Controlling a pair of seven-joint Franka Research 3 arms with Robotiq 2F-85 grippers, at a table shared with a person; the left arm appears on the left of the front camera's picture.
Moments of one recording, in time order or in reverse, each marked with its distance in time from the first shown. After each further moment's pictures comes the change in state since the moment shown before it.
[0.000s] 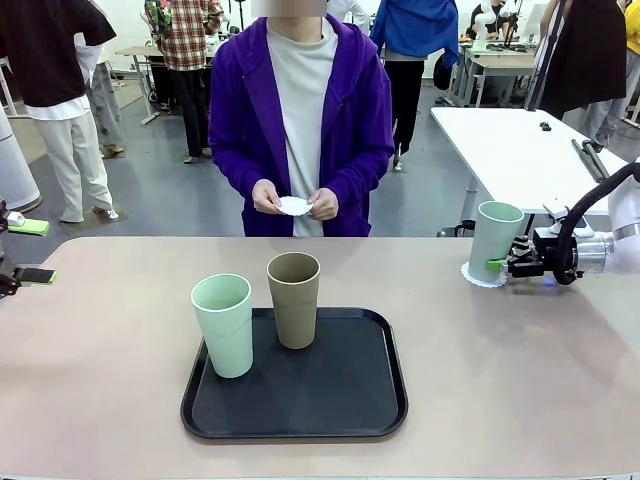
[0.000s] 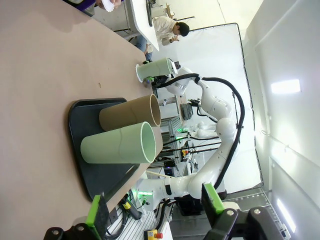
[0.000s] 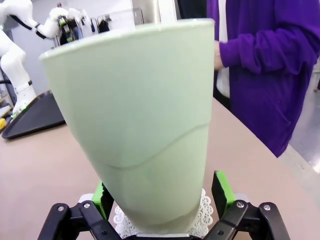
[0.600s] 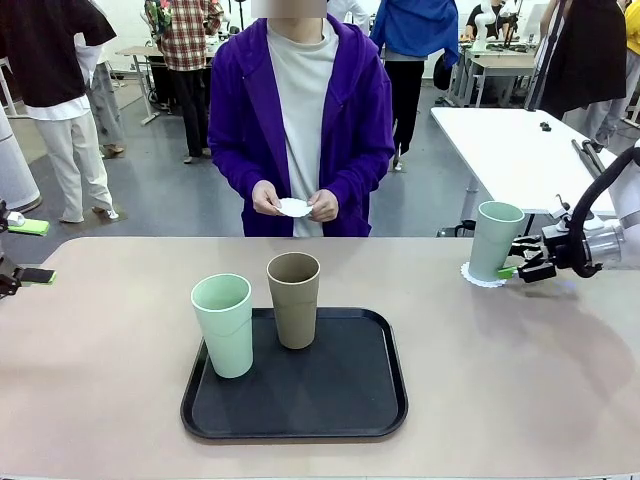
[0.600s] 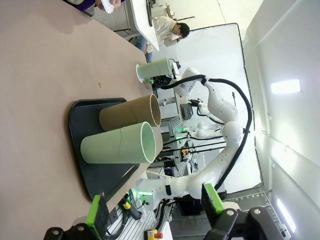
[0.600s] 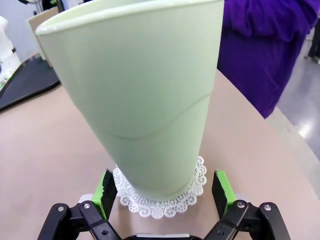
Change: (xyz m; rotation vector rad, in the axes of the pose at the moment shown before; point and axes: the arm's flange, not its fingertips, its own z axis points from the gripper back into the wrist) left arm 0.000 0.000 0.000 0.000 0.000 0.000; right arm 0.019 0.013 0.023 -0.084 0.236 0.021
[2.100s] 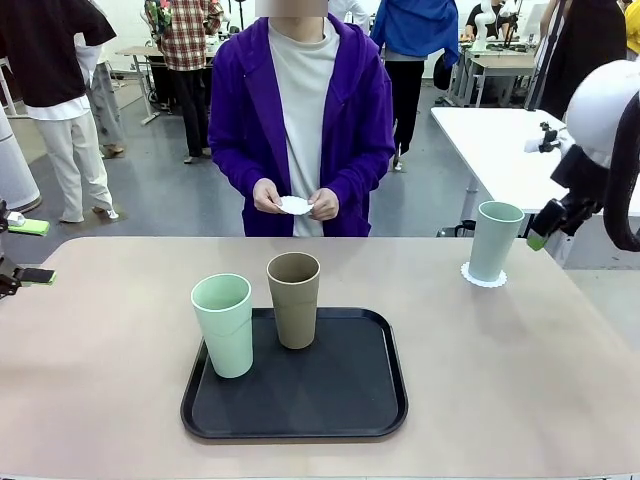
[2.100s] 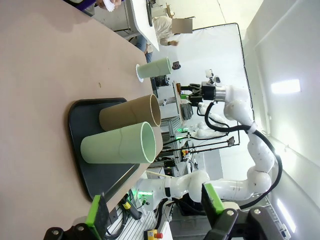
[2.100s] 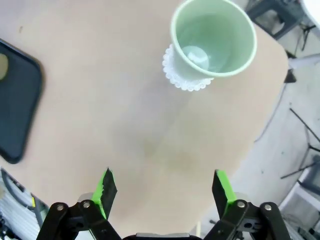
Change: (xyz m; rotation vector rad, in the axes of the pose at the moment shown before) left arm 0.000 0.000 0.000 0.000 0.001 0.000; right arm 0.253 0.196 0.020 -0.598 0.824 -0.556
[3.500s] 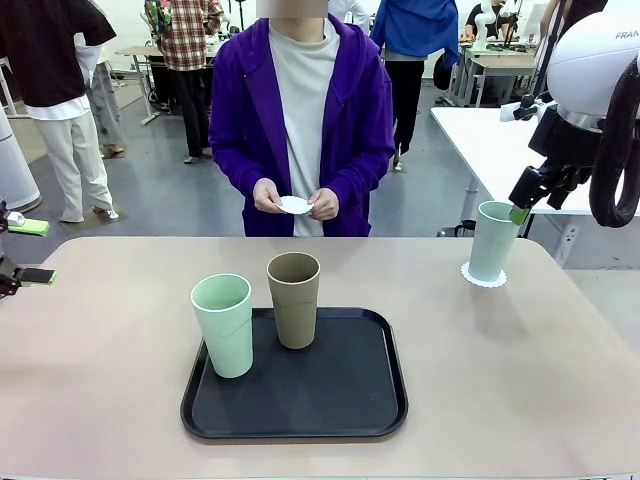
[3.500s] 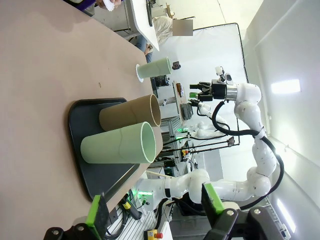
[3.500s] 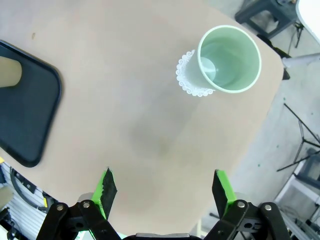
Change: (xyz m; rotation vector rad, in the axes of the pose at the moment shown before) left arm 0.000 0.000 0.000 0.000 0.000 0.000; right arm 0.028 0.038 0.036 -0.035 0.021 -0.009
